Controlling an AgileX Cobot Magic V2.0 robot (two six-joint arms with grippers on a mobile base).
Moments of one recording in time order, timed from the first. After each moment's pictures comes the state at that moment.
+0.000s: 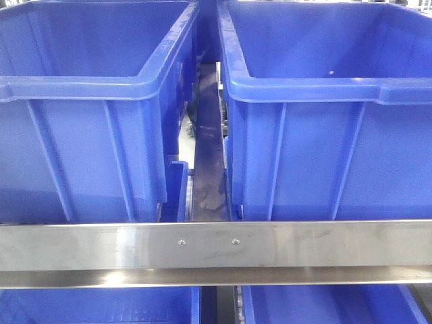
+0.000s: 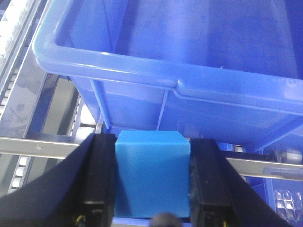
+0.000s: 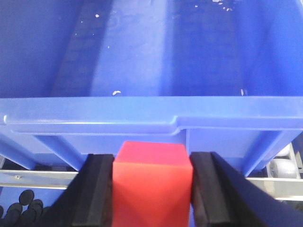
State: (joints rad) left arm -0.16 0.53 -0.49 0.20 0.62 -0.40; right arm 0.19 0.56 -0.33 -0.03 0.26 0.23
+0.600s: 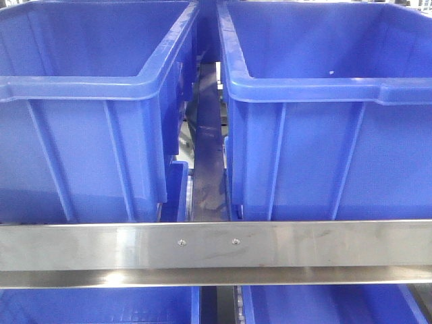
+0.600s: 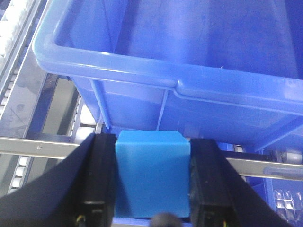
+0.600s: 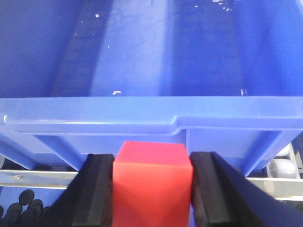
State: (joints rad) left arm -0.16 0.53 -0.49 0.20 0.62 -0.40; right arm 0.19 0.56 -0.33 -0.03 0.26 0.23
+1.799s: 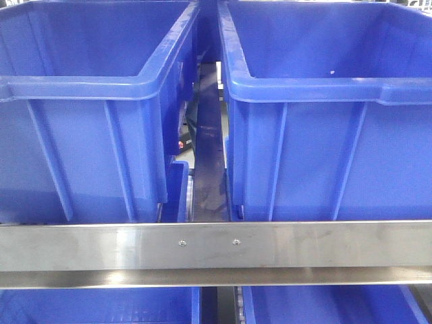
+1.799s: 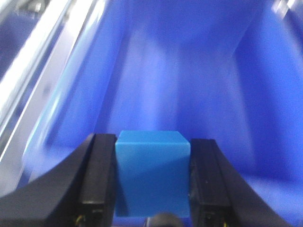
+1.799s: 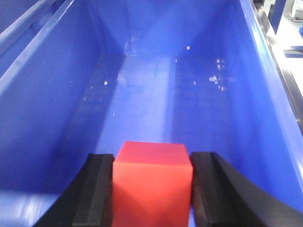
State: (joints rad) left arm -0.16 0.60 -0.67 0.17 0.50 -0.40; right arm 0.19 0.71 -0.56 -0.12 0.18 0.23
